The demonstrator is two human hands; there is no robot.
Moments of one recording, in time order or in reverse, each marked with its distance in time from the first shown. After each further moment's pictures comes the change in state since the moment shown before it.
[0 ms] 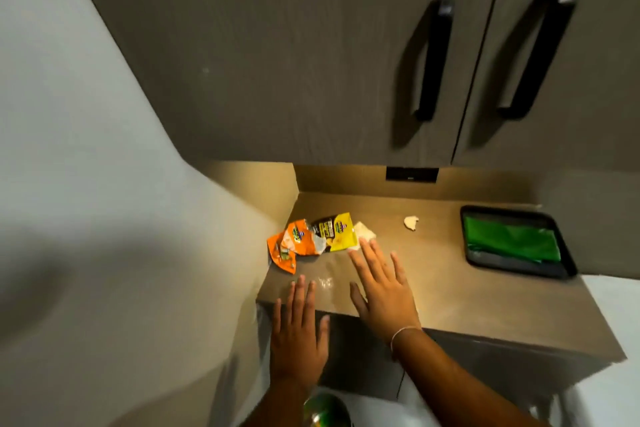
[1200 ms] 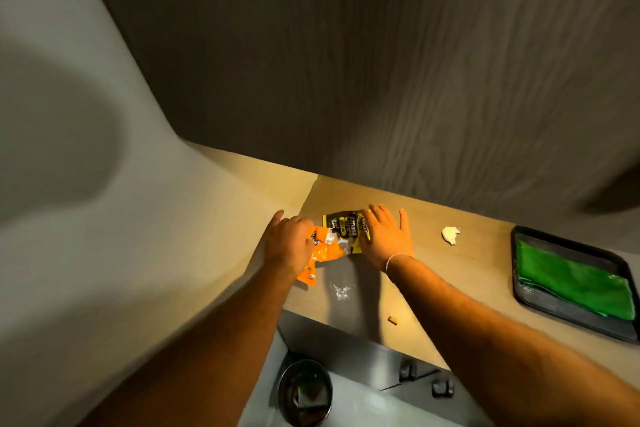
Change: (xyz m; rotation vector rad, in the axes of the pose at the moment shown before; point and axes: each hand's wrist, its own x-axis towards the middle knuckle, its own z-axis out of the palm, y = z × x) left_hand 0.221 -0.076 -0.005 0.068 -0.043 -0.073; right_hand 0.195 0.018 0.081 -0.022 -0.375 0.078
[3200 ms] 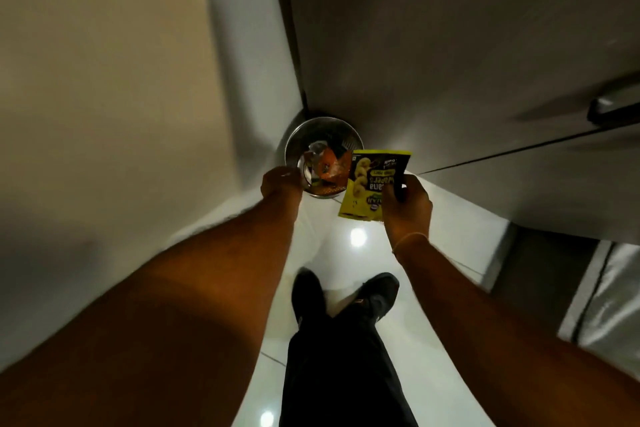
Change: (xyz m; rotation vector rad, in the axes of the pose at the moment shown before) left_hand -0.307 -0.084 0.561 -1.096 -0.410 -1.307; right_hand -0.276 0.029 0.546 0.822 -0.108 0.708
